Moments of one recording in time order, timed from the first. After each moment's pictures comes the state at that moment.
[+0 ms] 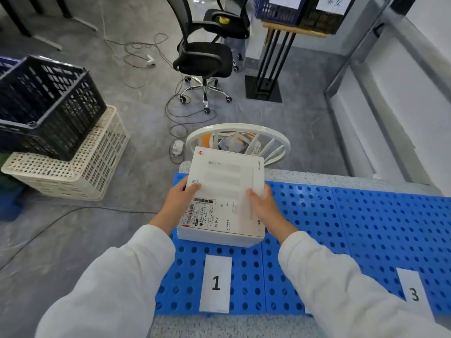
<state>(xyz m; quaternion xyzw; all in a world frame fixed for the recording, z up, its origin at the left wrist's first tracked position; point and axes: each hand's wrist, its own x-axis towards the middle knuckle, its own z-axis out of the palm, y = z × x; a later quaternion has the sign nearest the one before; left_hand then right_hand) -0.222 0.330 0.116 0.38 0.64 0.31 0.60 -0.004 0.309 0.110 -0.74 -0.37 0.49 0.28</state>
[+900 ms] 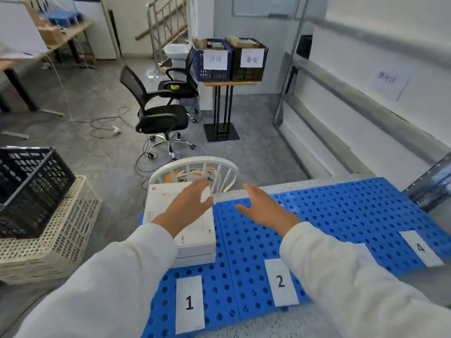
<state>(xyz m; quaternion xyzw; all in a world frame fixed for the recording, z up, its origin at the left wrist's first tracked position) -0.111 0.287 0.227 0.81 0.50 0.14 0.27 0.093 0.227 0.226 -0.72 -0.64 0.24 0.11</state>
